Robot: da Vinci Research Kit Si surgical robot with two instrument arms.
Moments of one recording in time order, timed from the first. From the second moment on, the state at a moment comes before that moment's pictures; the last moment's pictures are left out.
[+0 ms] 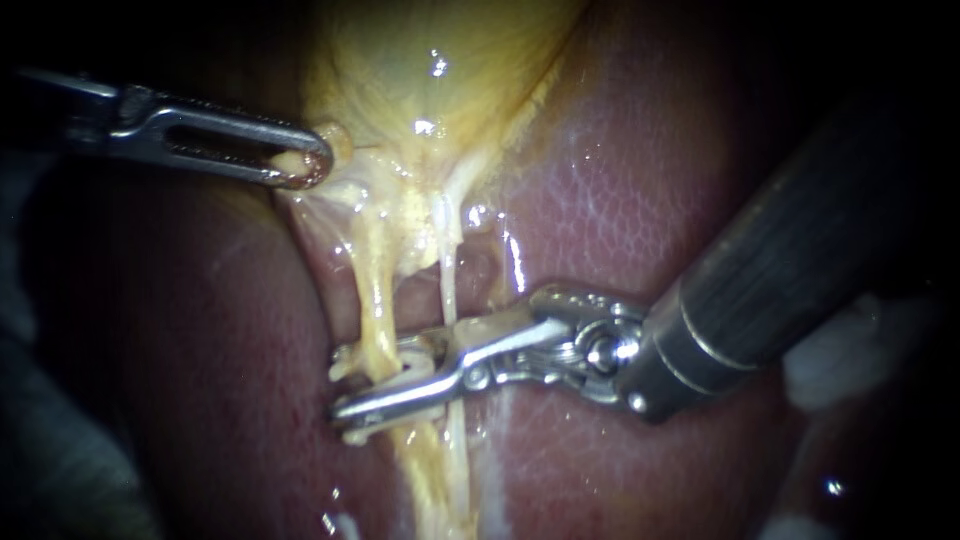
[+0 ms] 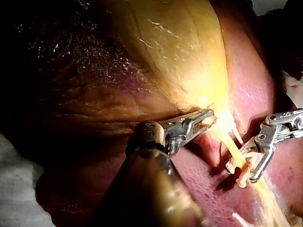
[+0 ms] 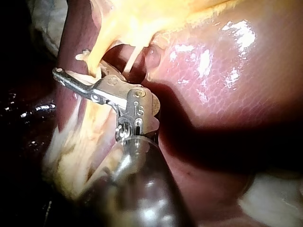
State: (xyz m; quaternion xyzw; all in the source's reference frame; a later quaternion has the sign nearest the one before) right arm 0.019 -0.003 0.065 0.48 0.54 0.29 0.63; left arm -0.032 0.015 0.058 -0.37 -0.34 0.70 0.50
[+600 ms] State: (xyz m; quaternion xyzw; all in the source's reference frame) right arm 0.019 -0.005 0.062 0.51 0.54 0.26 0.62; left arm -0.032 0.015 0.058 -0.37 -0.34 0.70 0.50
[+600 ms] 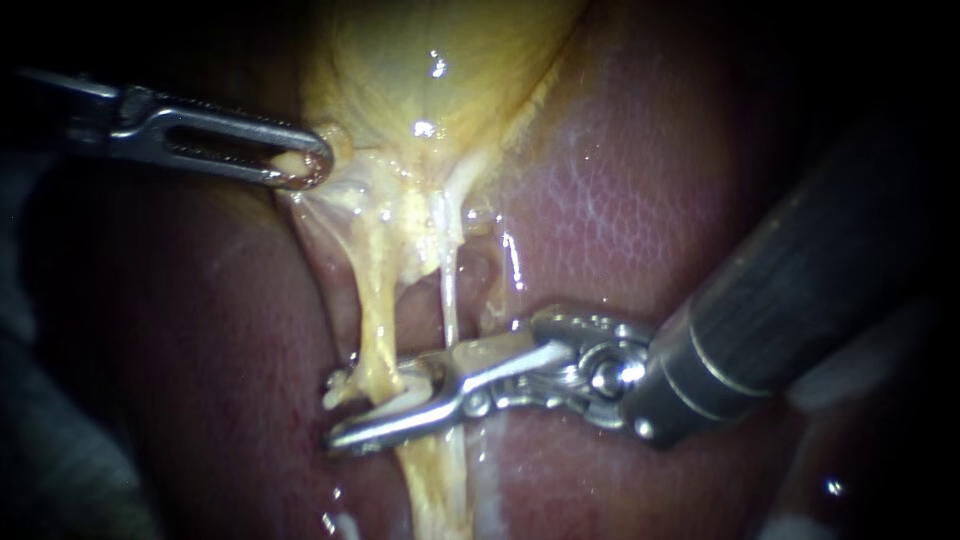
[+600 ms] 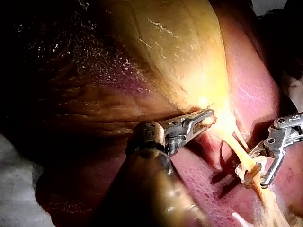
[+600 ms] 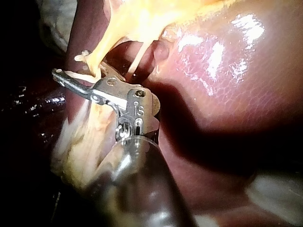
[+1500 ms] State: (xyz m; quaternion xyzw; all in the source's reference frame) right arm 0.018 -0.004 0.062 0.51 0.54 0.26 0.62; left arm -0.032 0.015 0.058 -0.37 -0.34 0.70 0.50
